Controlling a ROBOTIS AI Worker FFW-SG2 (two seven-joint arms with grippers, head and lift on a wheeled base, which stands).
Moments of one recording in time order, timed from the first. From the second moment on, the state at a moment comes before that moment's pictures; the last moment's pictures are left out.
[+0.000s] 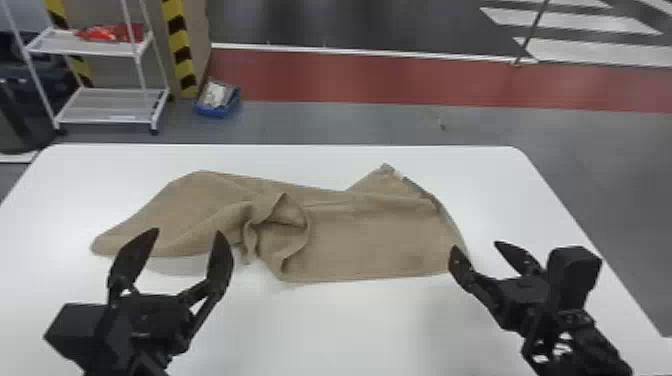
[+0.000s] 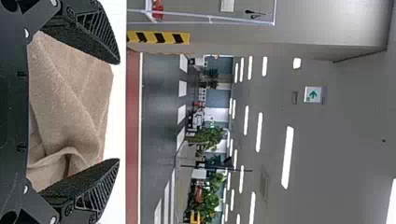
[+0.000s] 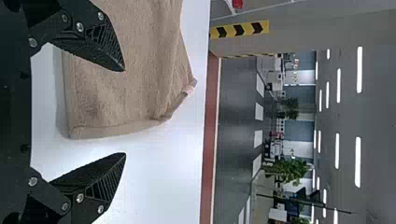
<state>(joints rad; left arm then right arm) 0.45 0.32 -0.30 -1.96 0.17 -0.18 0.28 0.42 -0.25 -0.13 -1.96 -0.22 0.28 0.11</state>
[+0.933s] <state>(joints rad) 0.26 0.24 -0.41 -1.68 0.19 -0.09 0.26 0.48 -0.22 -0.16 -1.92 -0.24 0.12 0.11</state>
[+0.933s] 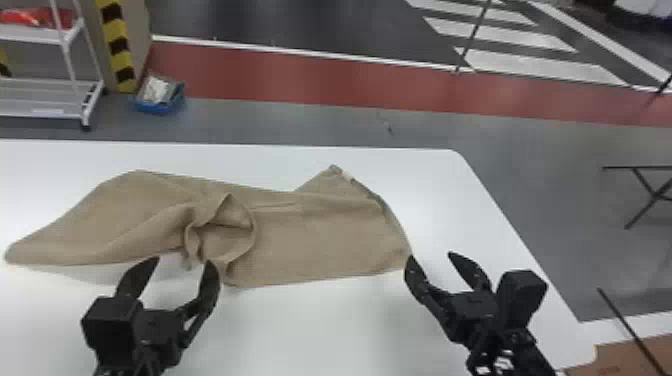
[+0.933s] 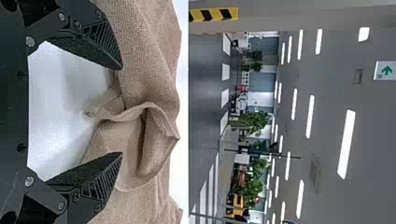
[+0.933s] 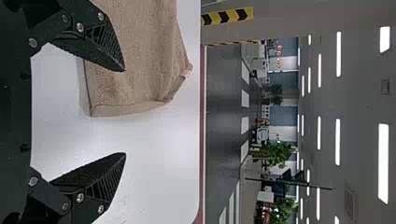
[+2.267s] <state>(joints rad) 0.23 0.22 -0.44 -1.63 0.19 -0.08 0.28 0.50 -0.20 -0.14 -1.92 -0.25 0.08 0.12</state>
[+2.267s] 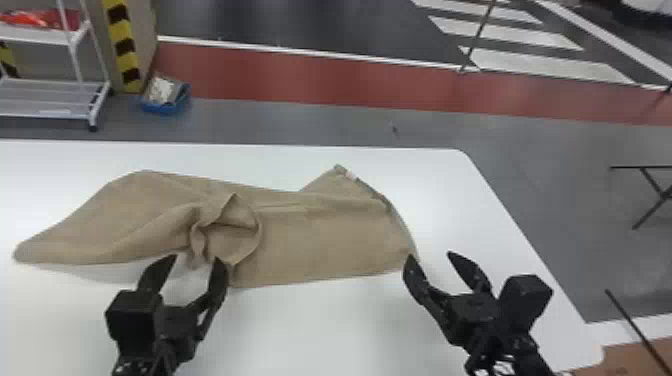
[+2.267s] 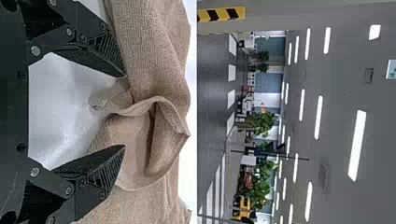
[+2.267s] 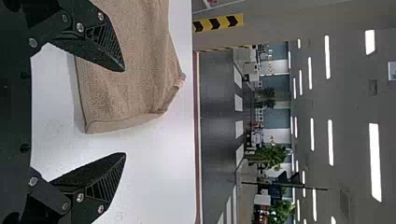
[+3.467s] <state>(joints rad) 0.23 0.22 -0.43 -1.64 0.18 -0.05 0.26 0.51 -0.19 -0.14 -1.92 -0.27 0.03 0.12</state>
